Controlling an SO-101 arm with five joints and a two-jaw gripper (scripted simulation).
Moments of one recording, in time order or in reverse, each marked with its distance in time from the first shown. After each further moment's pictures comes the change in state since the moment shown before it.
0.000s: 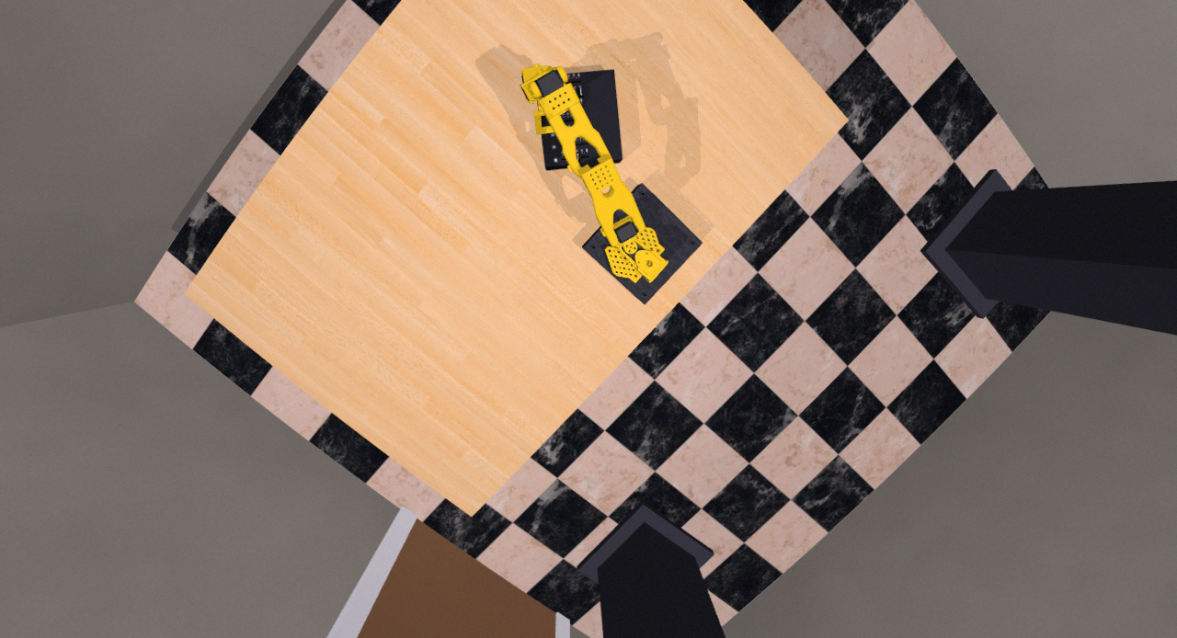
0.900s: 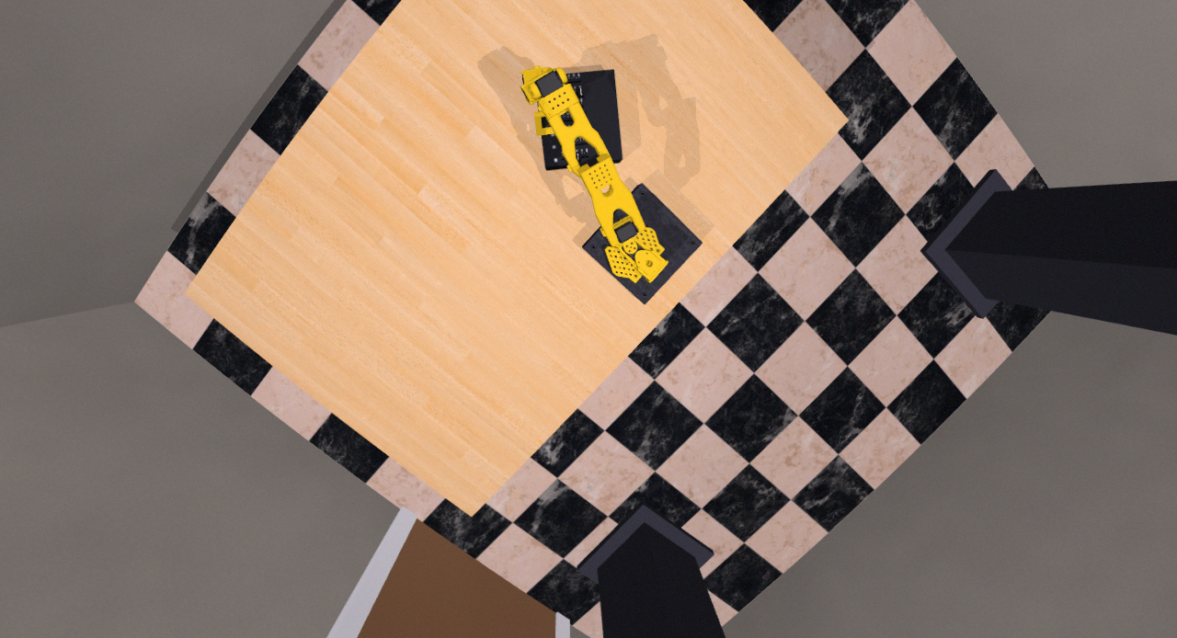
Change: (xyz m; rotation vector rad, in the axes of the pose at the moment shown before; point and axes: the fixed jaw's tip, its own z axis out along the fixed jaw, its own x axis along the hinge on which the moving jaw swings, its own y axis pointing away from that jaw) arm -0.003 0.001 0.009 -0.005 -0.013 0.001
